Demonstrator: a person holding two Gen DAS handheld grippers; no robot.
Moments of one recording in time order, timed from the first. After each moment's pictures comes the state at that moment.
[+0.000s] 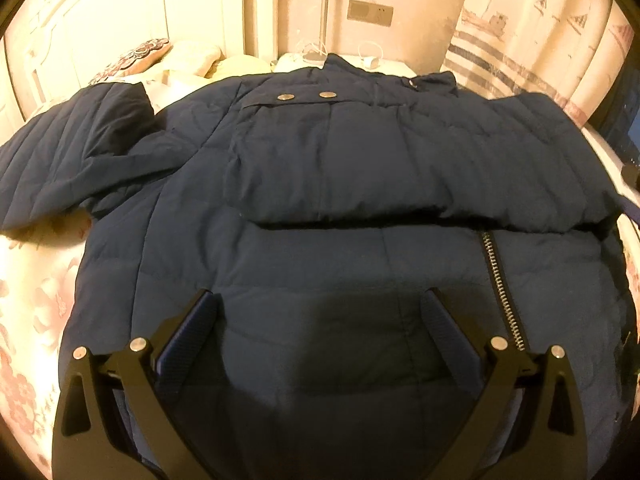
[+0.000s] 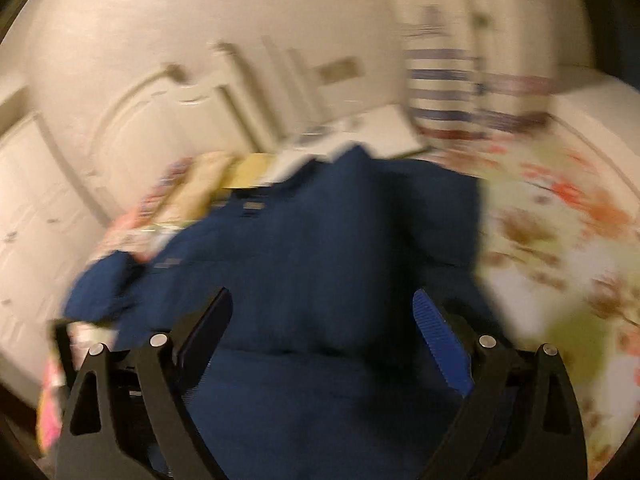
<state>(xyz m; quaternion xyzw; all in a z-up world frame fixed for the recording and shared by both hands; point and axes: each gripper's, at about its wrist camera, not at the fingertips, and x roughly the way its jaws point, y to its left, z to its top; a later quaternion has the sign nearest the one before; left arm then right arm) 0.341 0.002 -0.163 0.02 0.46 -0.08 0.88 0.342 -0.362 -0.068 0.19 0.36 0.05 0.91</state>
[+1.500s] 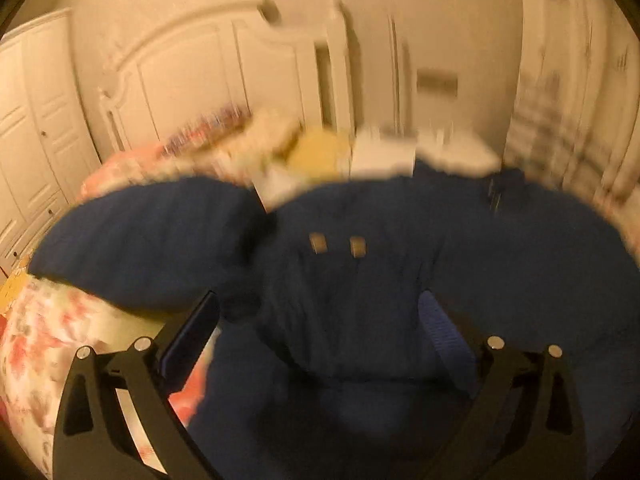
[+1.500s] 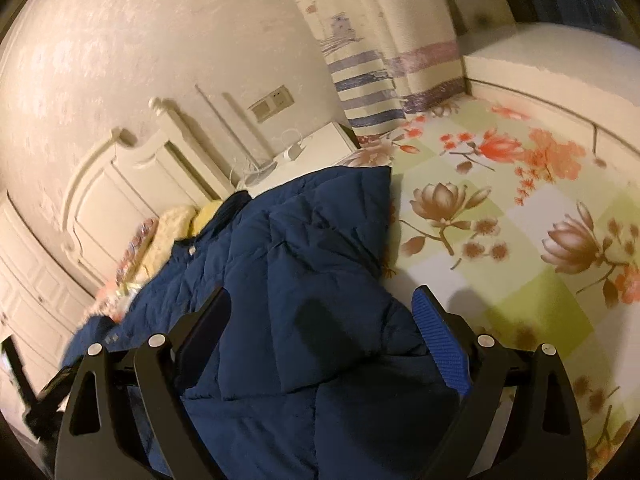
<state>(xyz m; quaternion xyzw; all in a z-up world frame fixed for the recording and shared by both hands) 0.375 0.027 -0.123 0.05 0.37 0.05 0.93 0.323 -0.410 -0.115 0.27 0.32 -0.01 0.91</state>
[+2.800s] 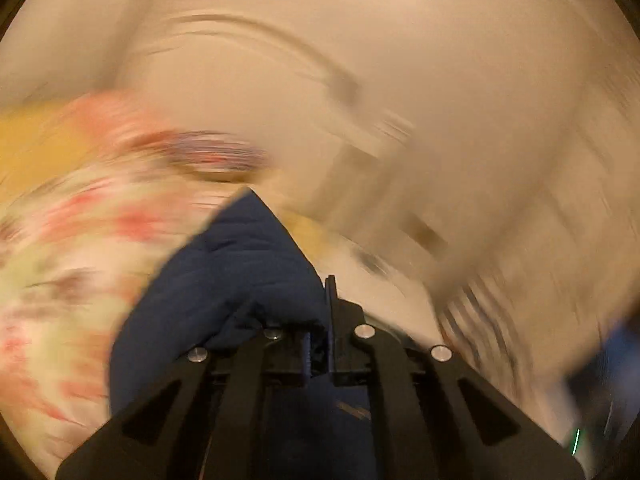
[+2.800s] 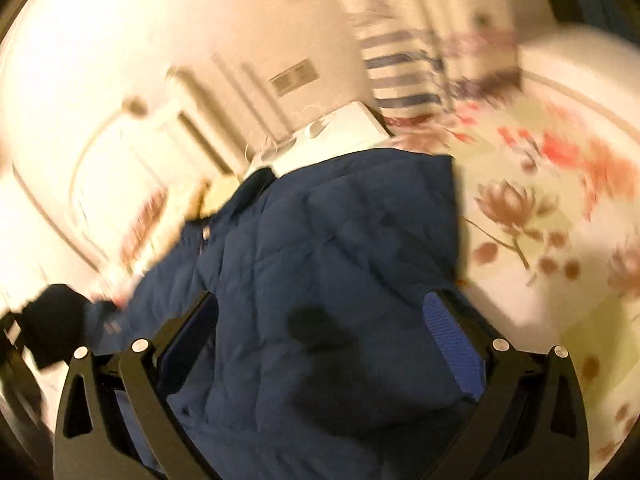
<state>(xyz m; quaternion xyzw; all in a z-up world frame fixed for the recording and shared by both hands) 0.372 0.160 -0.001 -0.21 0.22 -0.06 0.95 0.364 -0.395 -0.122 0.29 0.34 0.02 0.89</state>
